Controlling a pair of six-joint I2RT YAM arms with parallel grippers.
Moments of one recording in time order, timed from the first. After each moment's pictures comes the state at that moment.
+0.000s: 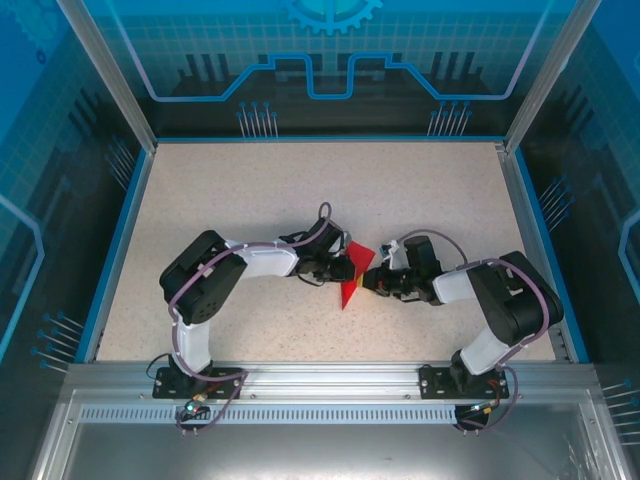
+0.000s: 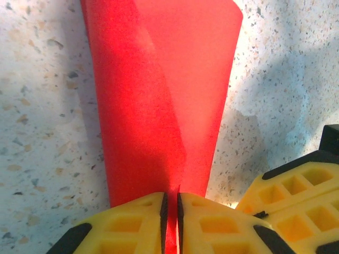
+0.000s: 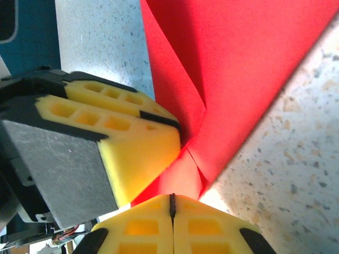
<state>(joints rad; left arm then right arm) -0.72 1.92 1.06 -0.12 0.35 -0.68 0.35 1.62 0.43 0.36 -0.77 0.76</state>
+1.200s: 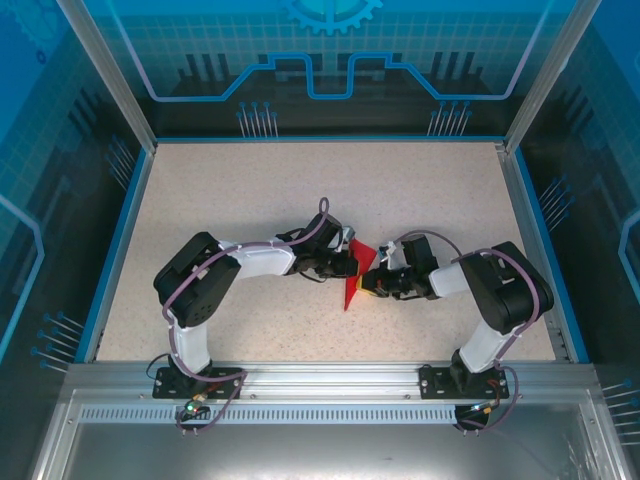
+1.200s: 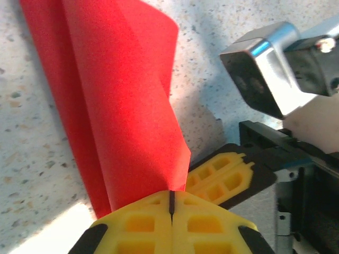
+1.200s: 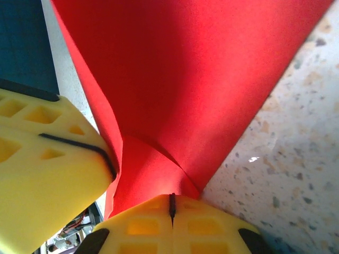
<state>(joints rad) -0.71 1.88 1.06 -0.06 0.43 -0.70 0.34 1.70 0.48 0.32 -0.81 0.76</state>
